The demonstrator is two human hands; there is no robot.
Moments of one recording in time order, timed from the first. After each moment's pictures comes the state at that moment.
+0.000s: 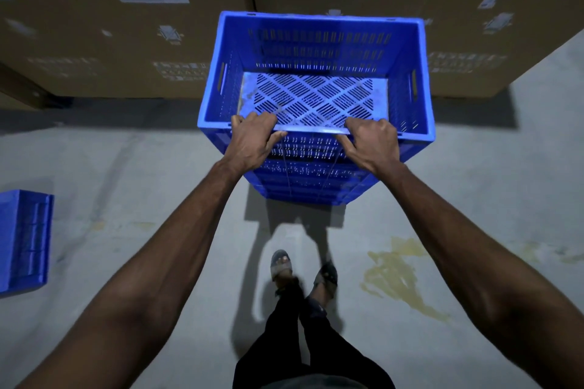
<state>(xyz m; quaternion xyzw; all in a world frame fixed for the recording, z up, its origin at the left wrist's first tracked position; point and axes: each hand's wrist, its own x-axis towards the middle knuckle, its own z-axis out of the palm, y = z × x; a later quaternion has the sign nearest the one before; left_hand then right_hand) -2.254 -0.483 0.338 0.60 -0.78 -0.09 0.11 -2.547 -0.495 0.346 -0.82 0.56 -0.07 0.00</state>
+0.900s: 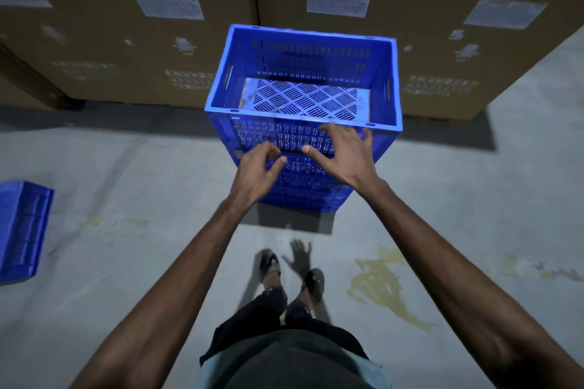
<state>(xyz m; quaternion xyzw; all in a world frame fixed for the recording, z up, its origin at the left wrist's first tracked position) -2.307 -0.336 0.374 0.63 -0.65 -0.26 0.34 -2.537 -0.387 0.411 -0.79 0.58 -0.13 0.16</state>
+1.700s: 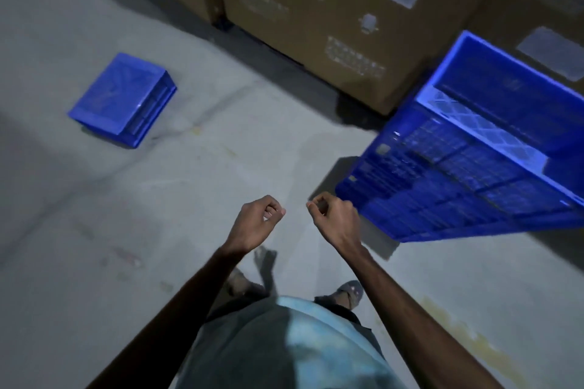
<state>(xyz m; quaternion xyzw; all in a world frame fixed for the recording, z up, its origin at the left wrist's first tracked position) -2.040 -0.028 0.305 0.76 -0.37 -0.38 0.38 -2.204 -0.156 0.354 -0.79 0.51 -0.01 0.32</state>
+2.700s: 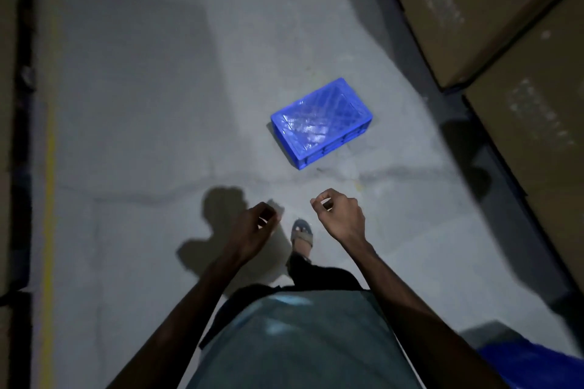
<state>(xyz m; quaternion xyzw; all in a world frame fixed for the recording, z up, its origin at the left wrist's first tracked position) -1.458 0.214 0.318 0.87 -0.06 -0.25 0.42 -1.486 -0.009 0.331 -0.87 0.27 0.16 0.38</state>
